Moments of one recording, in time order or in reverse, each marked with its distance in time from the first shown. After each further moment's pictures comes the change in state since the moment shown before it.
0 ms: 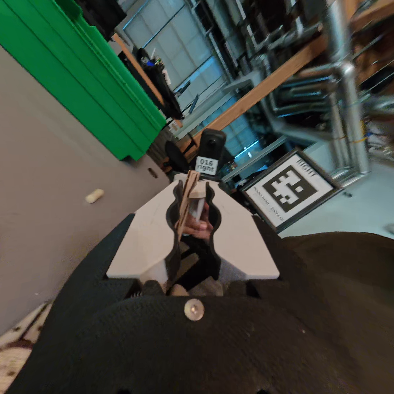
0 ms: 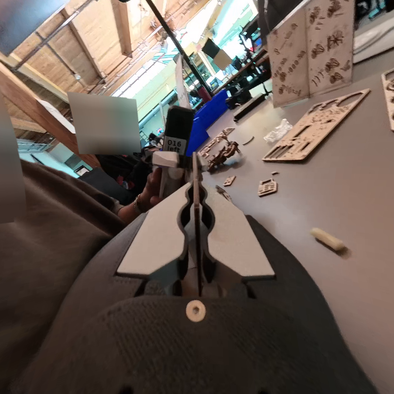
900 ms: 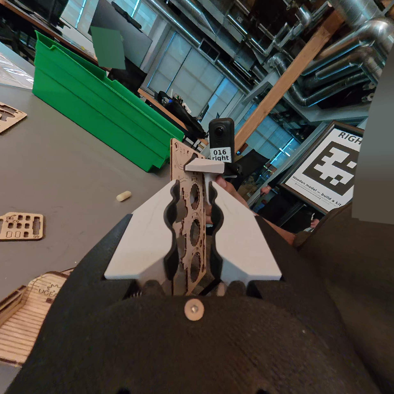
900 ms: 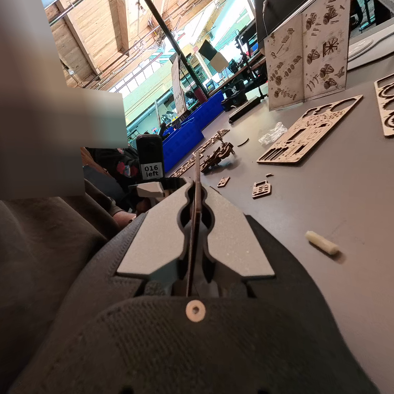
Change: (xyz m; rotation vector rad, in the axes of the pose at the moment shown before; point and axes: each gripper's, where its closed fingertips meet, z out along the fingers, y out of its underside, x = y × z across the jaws) left arm -0.005 0.027 -0.020 0.113 -0.099 0.314; right arm 0.008 0.003 0.005 0.002 0.029 -0.033
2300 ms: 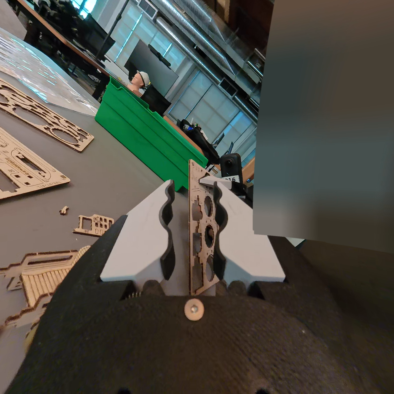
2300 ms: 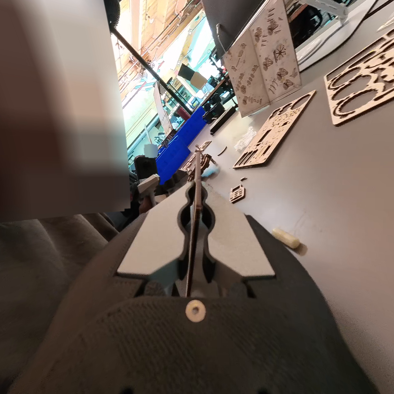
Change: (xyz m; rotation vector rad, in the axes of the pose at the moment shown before) left arm -0.049 -0.035 -0.026 0.131 -0.090 -0.068; right arm 0.042 -0.013 -0.002 0.078 0.080 0.153
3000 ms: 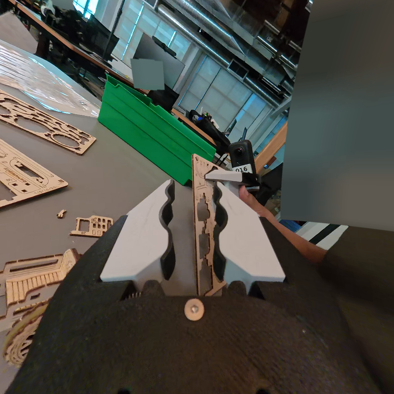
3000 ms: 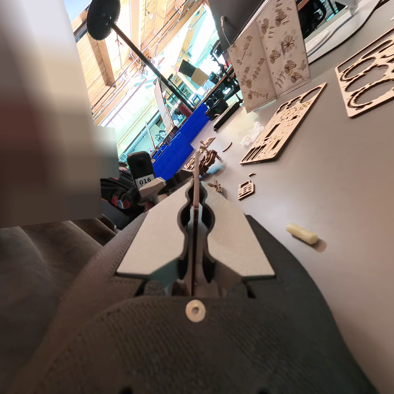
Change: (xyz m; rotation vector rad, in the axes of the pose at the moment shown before) left arm 0.008 0.011 0.005 -0.051 -0.046 0.120; right arm -0.013 0.007 0.001 -0.016 -0.010 0.007
